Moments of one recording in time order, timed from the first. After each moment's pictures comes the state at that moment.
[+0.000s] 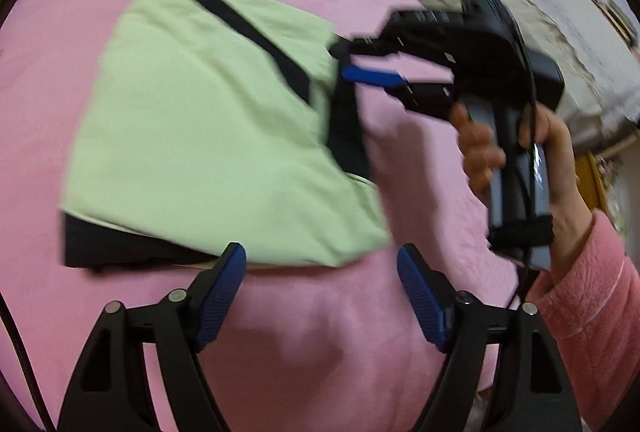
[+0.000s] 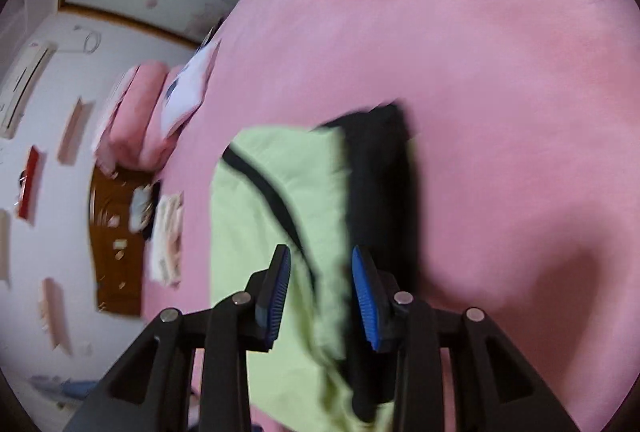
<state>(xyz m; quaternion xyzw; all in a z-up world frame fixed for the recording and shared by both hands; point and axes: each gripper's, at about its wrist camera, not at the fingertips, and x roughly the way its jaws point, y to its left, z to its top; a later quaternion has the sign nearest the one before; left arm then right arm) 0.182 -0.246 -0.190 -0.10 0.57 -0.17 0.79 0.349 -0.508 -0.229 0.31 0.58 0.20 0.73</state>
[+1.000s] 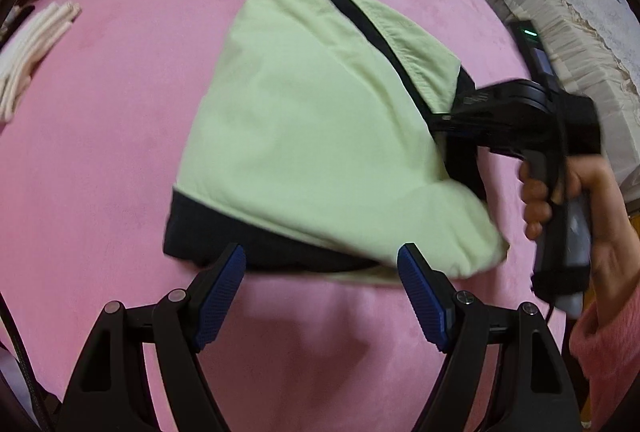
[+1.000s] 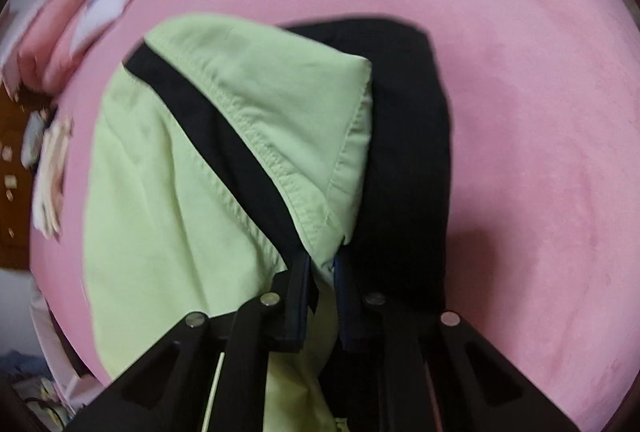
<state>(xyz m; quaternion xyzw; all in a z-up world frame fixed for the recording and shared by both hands) 0.207 -0.187 -0.206 -0.11 0.57 -0.04 0.81 0.347 -0.430 -0.244 0.13 0.62 0.08 0.77</state>
